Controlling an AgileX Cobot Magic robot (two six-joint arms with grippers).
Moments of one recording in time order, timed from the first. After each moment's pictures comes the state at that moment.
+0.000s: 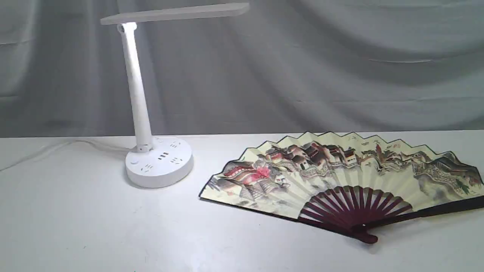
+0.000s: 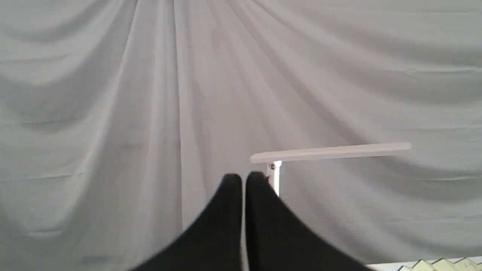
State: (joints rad) left arm 0.03 0.29 -1.02 -0.16 0.72 0.13; right arm -0.11 0.55 -1.16 0.05 0.83 -0.13
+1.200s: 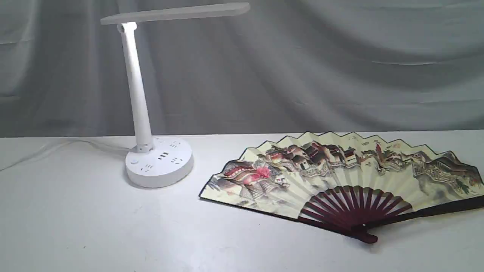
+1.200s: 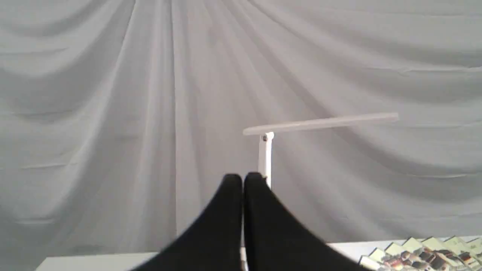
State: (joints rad) left arm 0.03 0.00 -0.79 -0.17 0.74 0.11; right arm -0.11 0.00 -0.66 0.02 0.70 -0.05
